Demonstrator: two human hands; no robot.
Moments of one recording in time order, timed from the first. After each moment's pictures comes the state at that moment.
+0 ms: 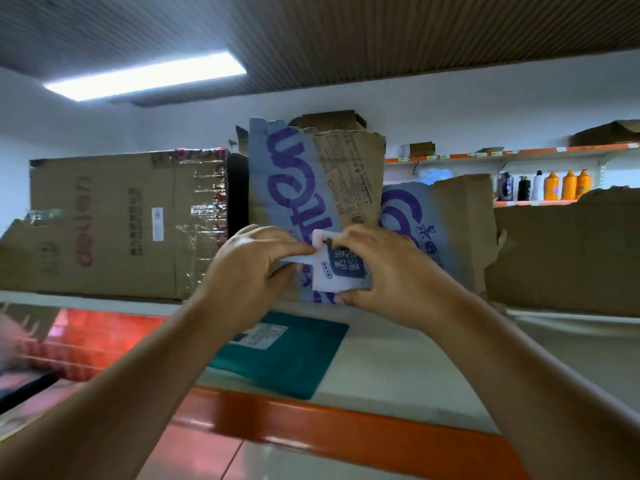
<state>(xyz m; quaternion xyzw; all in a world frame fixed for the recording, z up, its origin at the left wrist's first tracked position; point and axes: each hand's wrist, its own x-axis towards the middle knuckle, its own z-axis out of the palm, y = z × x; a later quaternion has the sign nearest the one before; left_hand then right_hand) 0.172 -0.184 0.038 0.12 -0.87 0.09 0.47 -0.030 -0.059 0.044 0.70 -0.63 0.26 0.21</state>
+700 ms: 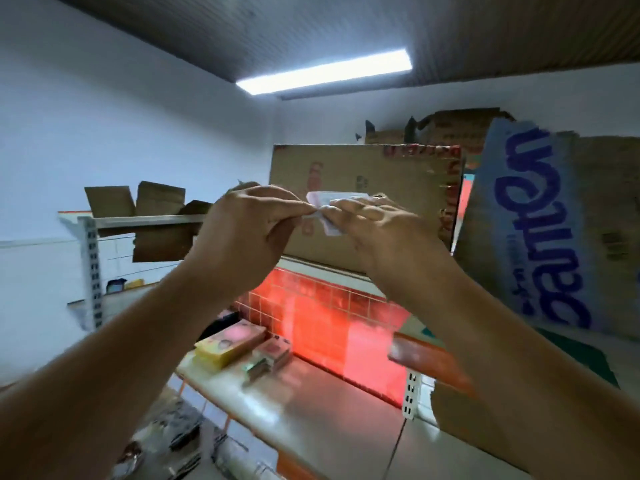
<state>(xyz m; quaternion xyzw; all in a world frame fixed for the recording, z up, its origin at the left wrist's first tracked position) 0.537 -0.235 0.052 0.25 -0.79 0.19 0.52 0.314 -0.198 0.058 0.77 -0.40 0.32 0.38</state>
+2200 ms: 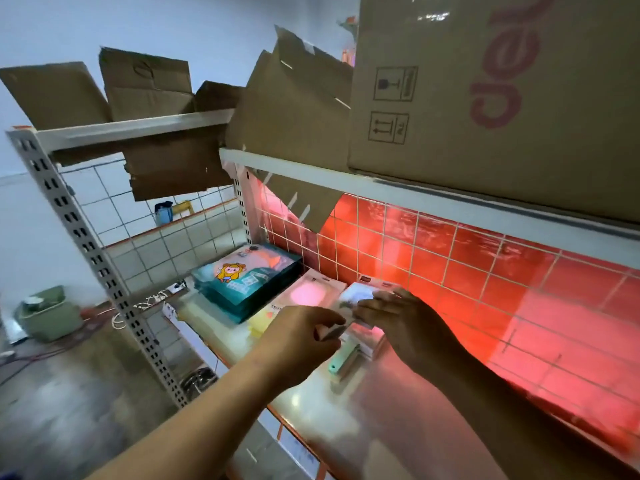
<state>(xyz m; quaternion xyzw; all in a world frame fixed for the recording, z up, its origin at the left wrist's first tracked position) 0.610 -0.596 -0.234 0.53 -0.79 -0.21 0.23 0.368 -0.614 -0.278 0.87 -0.41 0.23 0.14</state>
